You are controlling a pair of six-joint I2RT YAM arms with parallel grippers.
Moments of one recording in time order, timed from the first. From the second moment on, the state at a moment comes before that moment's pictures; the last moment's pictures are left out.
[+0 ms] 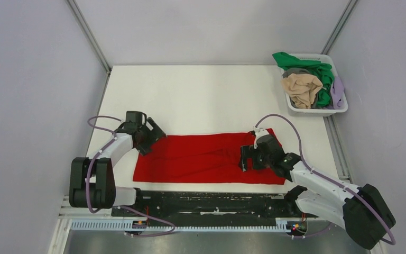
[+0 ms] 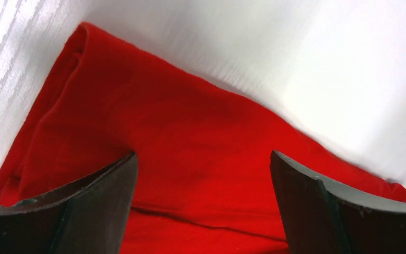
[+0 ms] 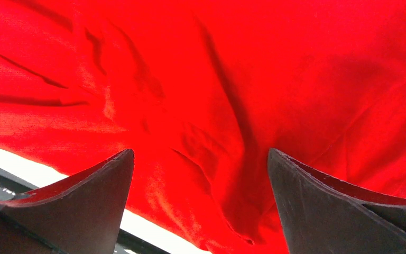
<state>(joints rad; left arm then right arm) -0.04 1.35 0.66 -0.38 0.12 -0.79 0.61 1.00 0.39 -0.29 -0.01 0.41</state>
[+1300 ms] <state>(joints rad) -0.81 1.37 0.56 -0.04 0.07 -1.08 0.28 2.53 1.98 0.07 -0.34 0.38</state>
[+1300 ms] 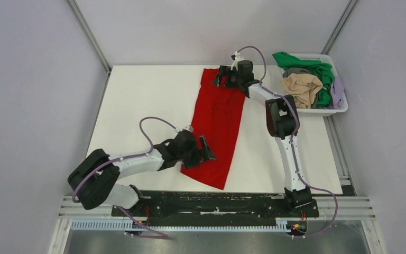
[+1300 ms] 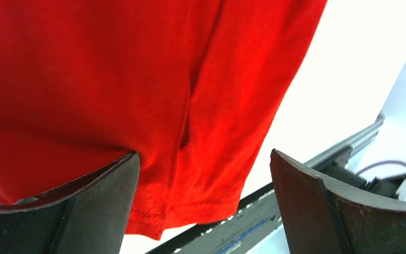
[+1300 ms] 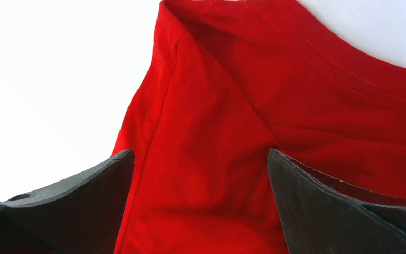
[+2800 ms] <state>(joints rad) -0.98 1.10 0.46 -0.45 0.01 -1.08 0.49 1.09 0.51 -0.12 -0.19 0.32</state>
